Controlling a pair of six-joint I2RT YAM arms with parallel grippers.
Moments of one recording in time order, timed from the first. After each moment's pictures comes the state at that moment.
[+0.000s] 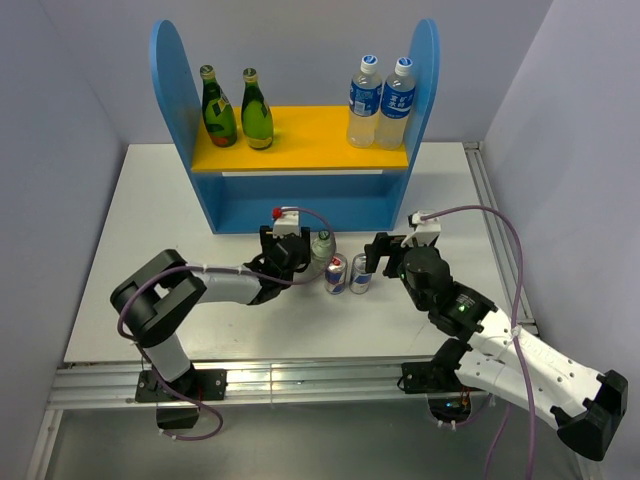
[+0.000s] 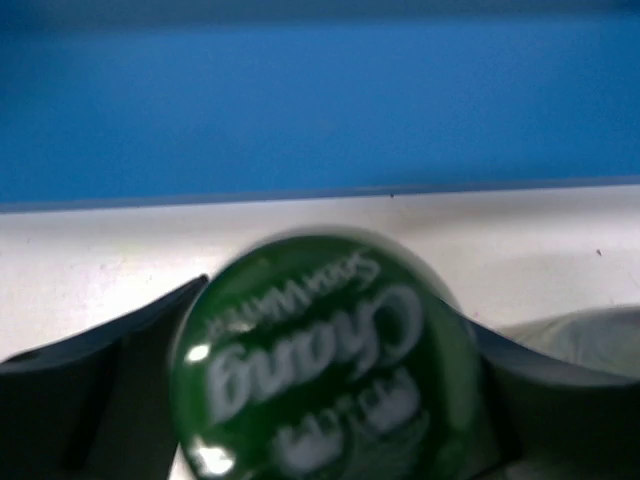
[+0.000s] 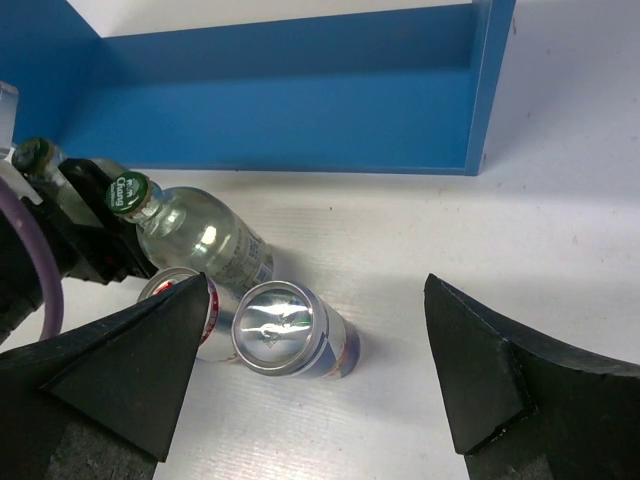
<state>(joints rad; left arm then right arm) -0.87 1.70 0.74 0.44 -0.73 -0.41 0.78 0.70 0.59 -0.24 0.53 0.44</state>
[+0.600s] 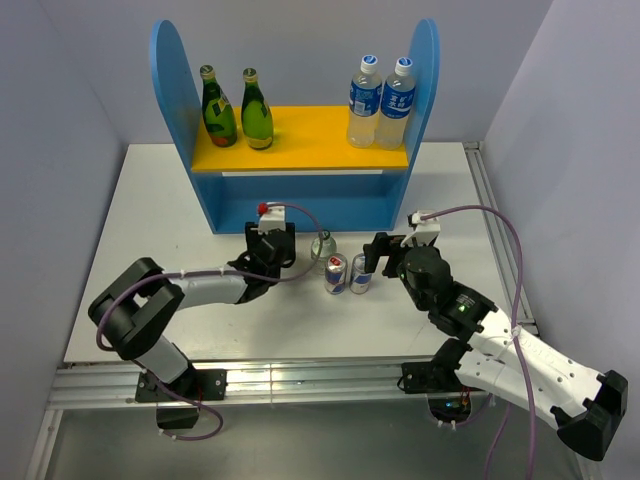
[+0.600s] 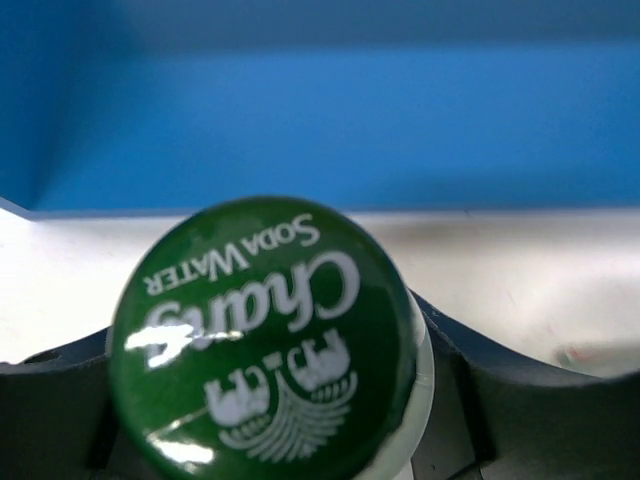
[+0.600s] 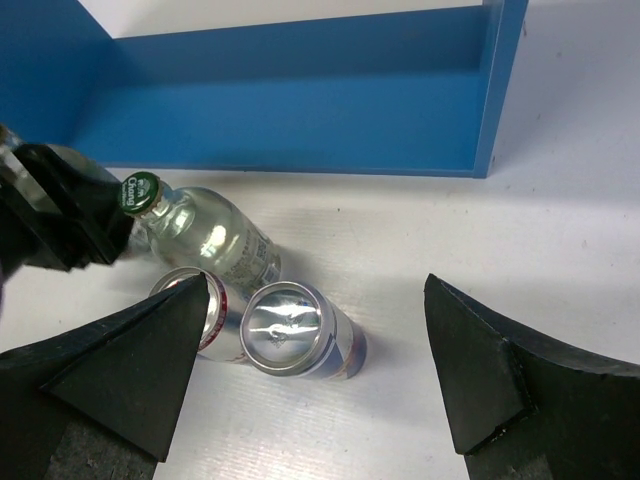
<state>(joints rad) -0.82 1.60 0.71 0.38 -0.74 -0.36 0.78 0.70 0.59 -0.23 0.51 0.44</state>
